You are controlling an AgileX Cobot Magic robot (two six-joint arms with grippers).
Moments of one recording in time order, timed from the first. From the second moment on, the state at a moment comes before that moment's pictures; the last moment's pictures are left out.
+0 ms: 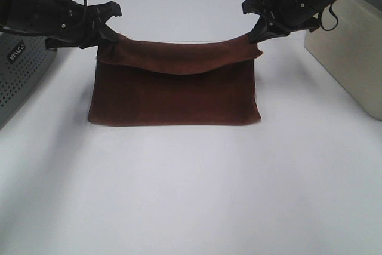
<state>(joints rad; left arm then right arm) -0.16 2.05 -1.36 -1.31 0.31 0.83 0.14 2.13 -1.67 0.66 0.69 -0.45</state>
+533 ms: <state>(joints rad) -0.16 2.39 -1.80 -1.31 0.15 0.82 0.14 2.49 -2.19 0.57 0.70 -0.39</state>
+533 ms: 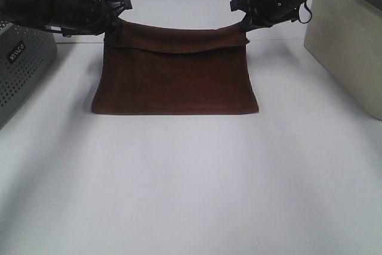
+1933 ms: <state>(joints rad) -0.07 2.47 -2.00 -1.08 0.60 0.76 0.14 2.51 -2.32 0.49 0.96 -0.28</state>
